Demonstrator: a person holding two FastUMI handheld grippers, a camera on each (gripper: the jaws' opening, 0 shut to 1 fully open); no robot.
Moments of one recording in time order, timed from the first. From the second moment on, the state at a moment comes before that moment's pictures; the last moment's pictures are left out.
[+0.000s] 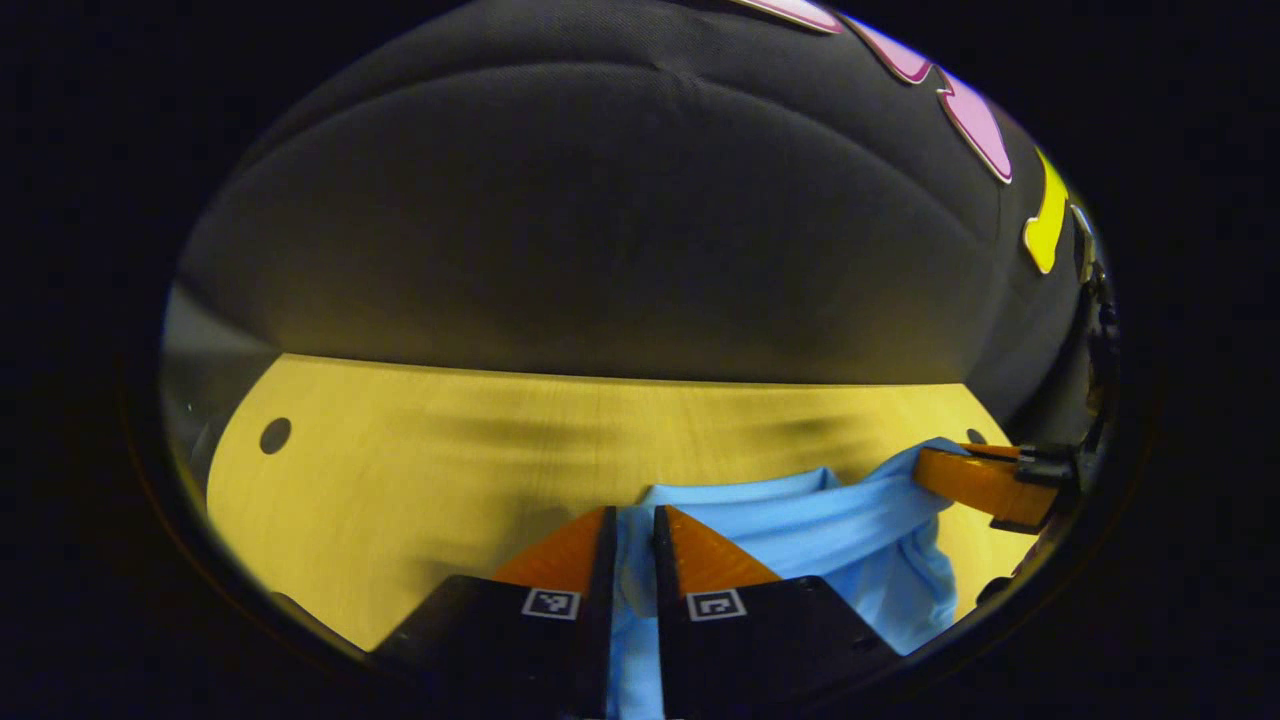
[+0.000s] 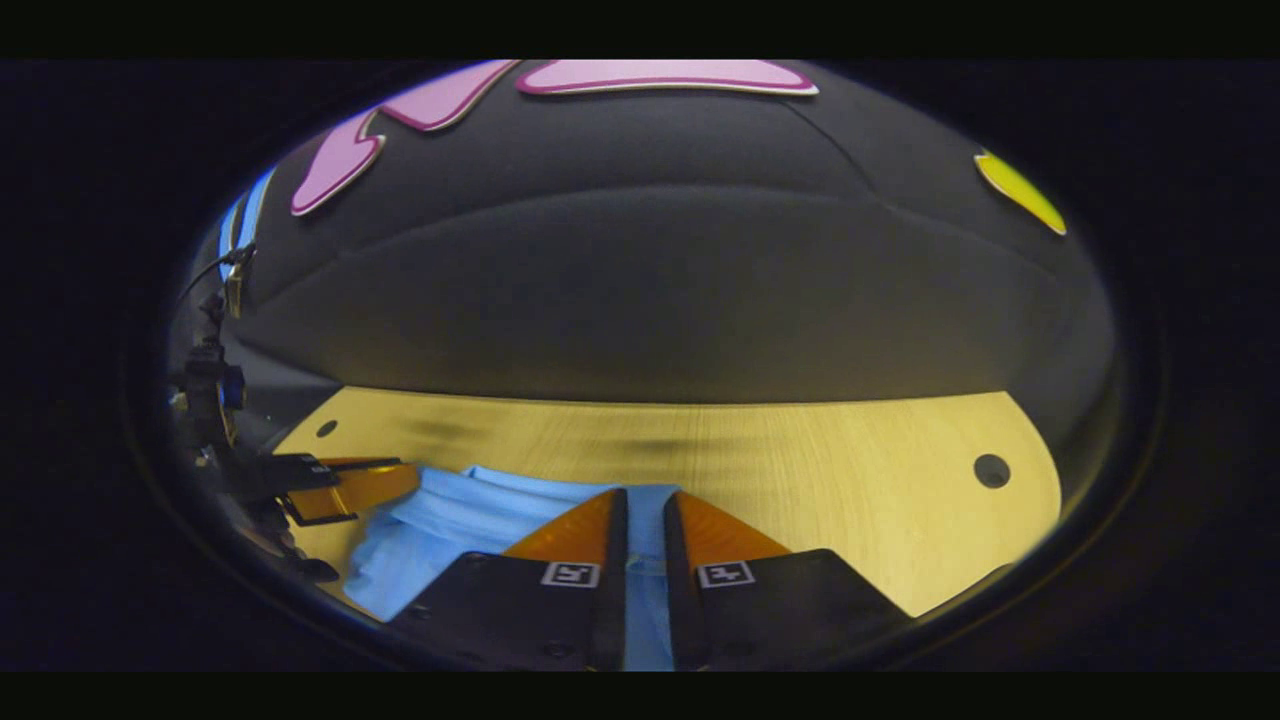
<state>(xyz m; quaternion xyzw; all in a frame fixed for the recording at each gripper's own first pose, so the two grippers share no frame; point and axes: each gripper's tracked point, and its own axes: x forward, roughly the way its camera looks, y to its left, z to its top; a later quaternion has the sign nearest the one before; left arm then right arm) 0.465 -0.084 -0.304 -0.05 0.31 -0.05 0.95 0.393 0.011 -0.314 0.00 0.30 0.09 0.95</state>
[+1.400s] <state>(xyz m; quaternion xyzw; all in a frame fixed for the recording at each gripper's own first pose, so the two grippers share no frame) 0.030 -0.090 -0.123 -0.01 0.13 -0.09 0.99 -0.014 -0.007 -0.153 -0.03 0.25 0.03 0.97</state>
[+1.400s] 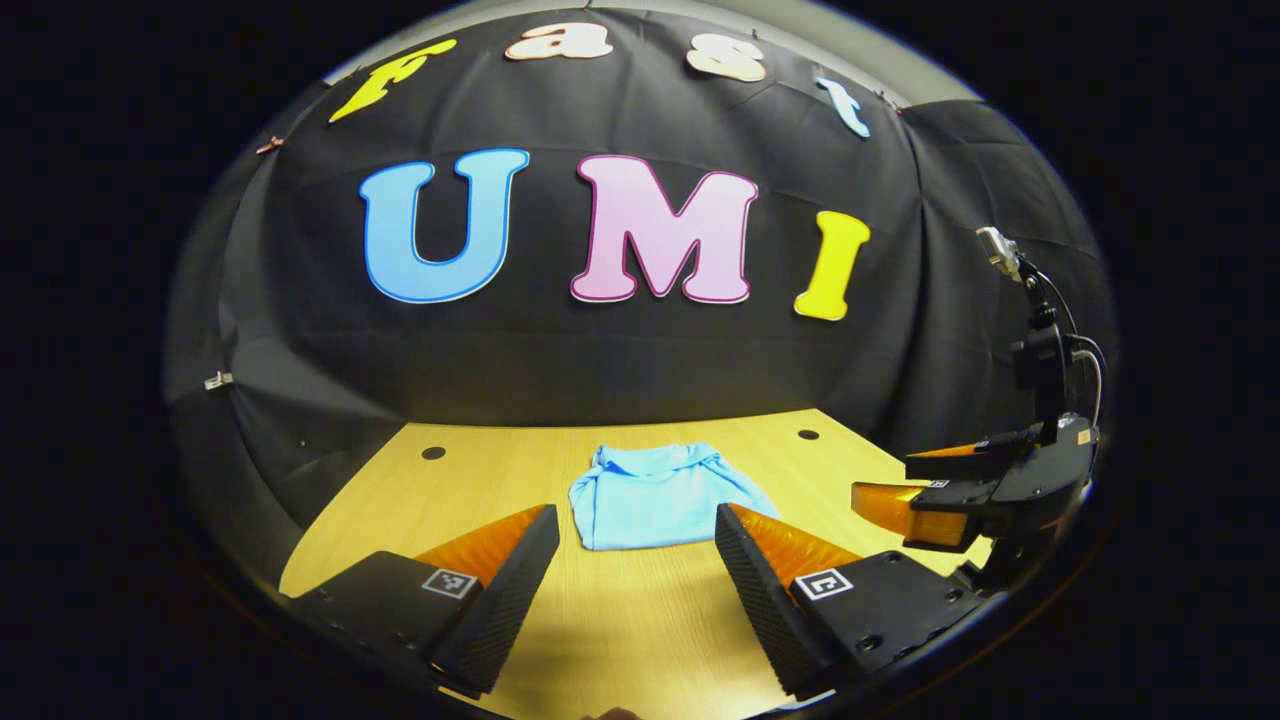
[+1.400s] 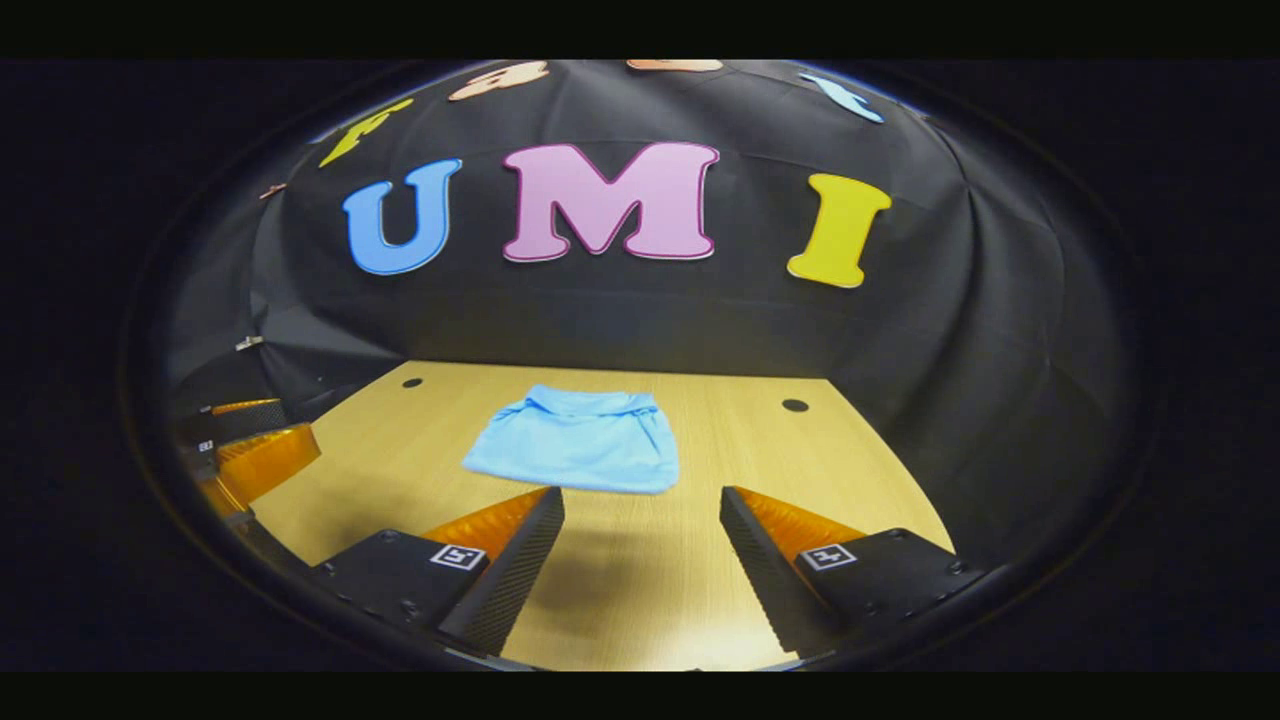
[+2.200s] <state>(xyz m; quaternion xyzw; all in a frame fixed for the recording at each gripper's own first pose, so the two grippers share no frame) -0.118 -0.068 -0.080 -0.06 0.11 -0.10 0.99 -0.155 -0.002 -0.086 -0.01 0.22 0.02 0.98</state>
